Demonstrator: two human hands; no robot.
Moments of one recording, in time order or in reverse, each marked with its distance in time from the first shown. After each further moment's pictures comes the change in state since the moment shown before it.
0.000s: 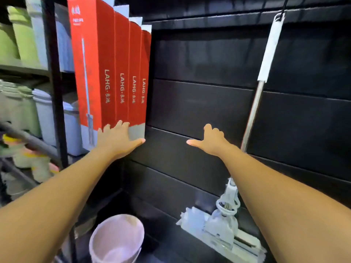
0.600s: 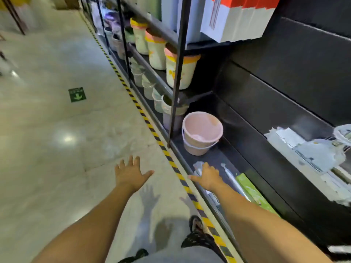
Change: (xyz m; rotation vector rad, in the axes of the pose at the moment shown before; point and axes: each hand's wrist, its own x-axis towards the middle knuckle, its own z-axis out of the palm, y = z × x) left_hand -0.474 -0.230 0.138 0.180 -0.610 -0.717; right_hand -0.332 -0.029 0.384 -0.060 -0.865 -0.172
